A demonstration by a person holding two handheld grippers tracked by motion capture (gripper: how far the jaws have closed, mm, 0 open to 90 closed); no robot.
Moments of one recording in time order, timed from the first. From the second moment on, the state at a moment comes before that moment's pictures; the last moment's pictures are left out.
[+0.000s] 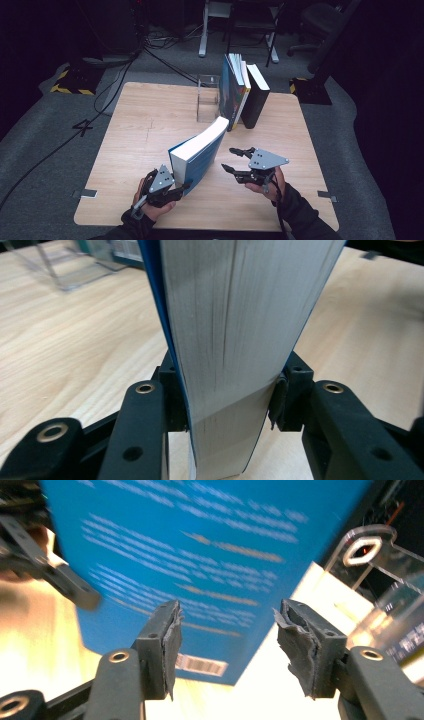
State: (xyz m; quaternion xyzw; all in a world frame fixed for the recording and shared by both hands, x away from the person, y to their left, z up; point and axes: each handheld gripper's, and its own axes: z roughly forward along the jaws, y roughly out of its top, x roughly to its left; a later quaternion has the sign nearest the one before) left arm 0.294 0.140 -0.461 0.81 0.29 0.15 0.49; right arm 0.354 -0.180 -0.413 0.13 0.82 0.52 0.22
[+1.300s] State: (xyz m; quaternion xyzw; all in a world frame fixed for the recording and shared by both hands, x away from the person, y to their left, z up) left arm 0.295 0.163 -0.460 0.84 0.27 0.18 0.44; right arm 0.391 -0.155 -0.444 0.07 0.85 0.52 0.08
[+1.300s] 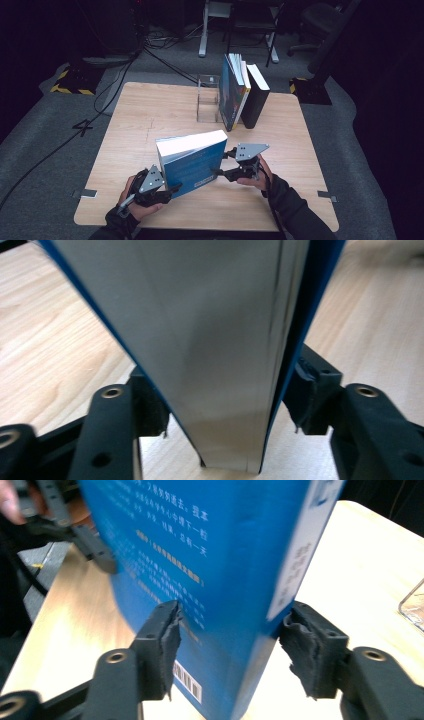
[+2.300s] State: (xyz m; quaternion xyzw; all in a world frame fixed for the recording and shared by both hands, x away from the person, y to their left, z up) left arm 0.328 0.130 -0.468 0.84 0.25 0.22 0.42; right arm 0.344 -0.166 -0.397 0.04 0.84 0.52 0.12
